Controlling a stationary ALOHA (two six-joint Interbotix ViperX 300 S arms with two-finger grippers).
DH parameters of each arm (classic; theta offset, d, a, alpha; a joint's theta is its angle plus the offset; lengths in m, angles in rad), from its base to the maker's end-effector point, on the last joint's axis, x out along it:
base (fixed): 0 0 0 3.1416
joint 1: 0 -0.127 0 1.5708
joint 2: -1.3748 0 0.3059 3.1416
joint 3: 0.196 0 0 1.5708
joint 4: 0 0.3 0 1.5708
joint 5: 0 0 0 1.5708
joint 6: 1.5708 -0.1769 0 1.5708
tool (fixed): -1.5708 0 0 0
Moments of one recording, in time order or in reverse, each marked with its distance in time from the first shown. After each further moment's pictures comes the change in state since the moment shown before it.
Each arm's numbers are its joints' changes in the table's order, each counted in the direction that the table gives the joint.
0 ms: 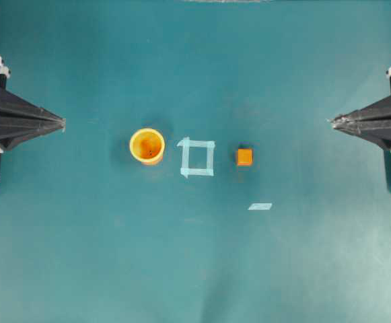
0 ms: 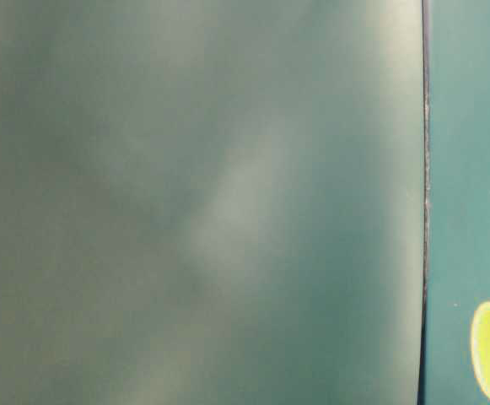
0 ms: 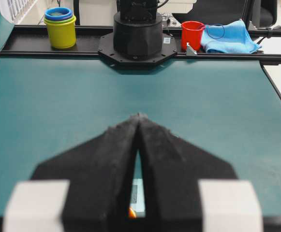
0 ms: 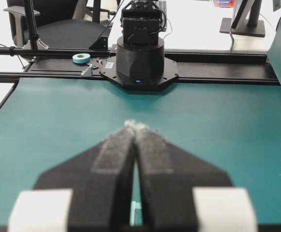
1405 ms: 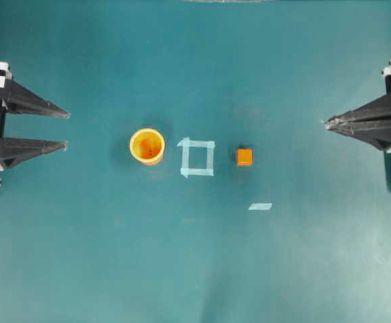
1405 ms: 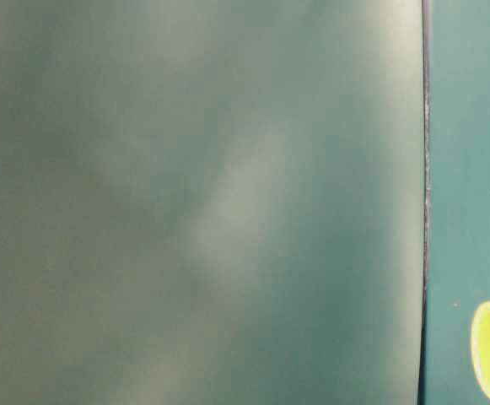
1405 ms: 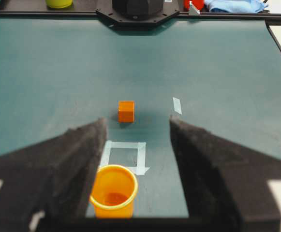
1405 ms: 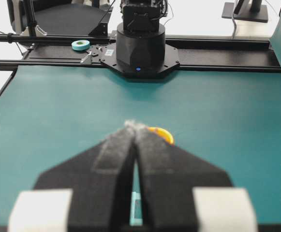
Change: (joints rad) left arm 0.000 0.005 0.000 -0.002 0.117 0.000; right arm 0.000 0.029 0.031 0.002 0.049 -0.002
